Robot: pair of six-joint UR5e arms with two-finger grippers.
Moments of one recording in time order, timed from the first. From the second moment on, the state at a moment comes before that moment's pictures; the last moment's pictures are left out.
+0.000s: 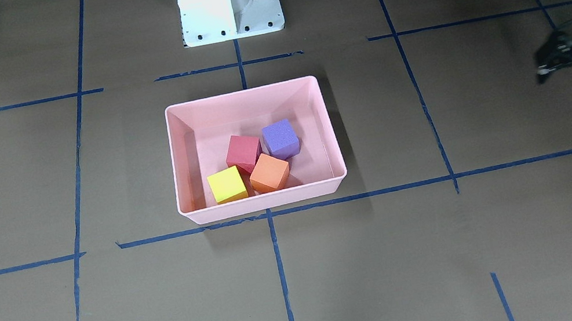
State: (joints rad) left arm -1.32 -1.73 -1.80 -1.47 -2.31 -0.04; right arm 1.59 -1.83 1.97 -1.77 2.31 -0.27
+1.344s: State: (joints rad) left arm -1.54 -1.45 -1.76 -1.49 -2.38 0.13; right arm 1.59 -1.81 1.93 -1.71 2.35 -0.21
